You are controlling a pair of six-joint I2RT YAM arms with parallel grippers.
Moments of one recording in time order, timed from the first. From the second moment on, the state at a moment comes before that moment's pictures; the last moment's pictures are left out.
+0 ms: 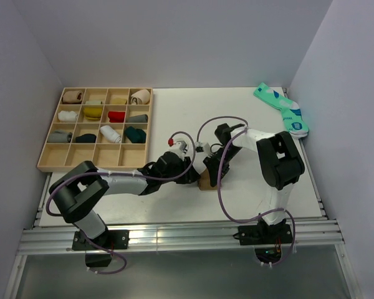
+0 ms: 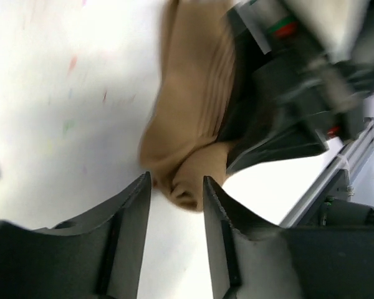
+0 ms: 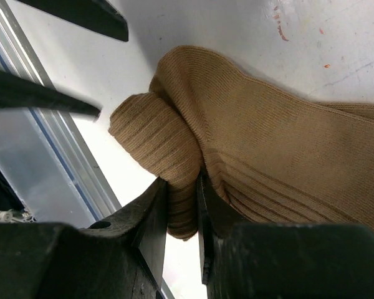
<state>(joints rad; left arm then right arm) -0.92 1.63 0.68 0.39 0.04 -0.86 0.37 1.87 1.13 -0.94 -0.67 -0.61</state>
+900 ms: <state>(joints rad) -0.93 1.76 0.80 0.45 0.27 -0.47 0.37 1.89 1.14 -0.96 -0.67 -0.60</state>
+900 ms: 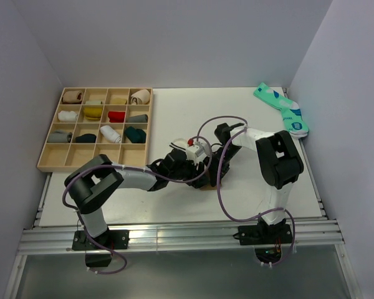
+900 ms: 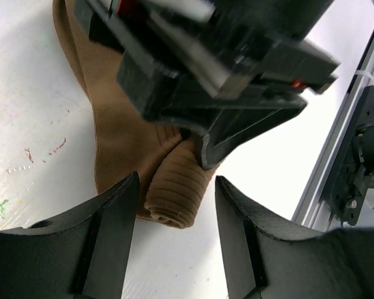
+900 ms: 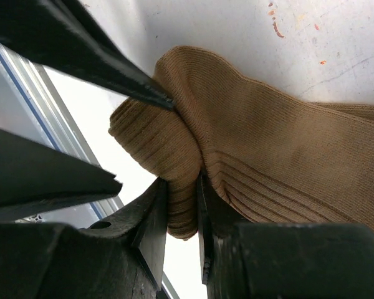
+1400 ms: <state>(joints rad) -0.92 1.80 0.77 0.51 0.30 -0.48 0.37 1.89 1.15 -0.97 -0.66 -0.60</state>
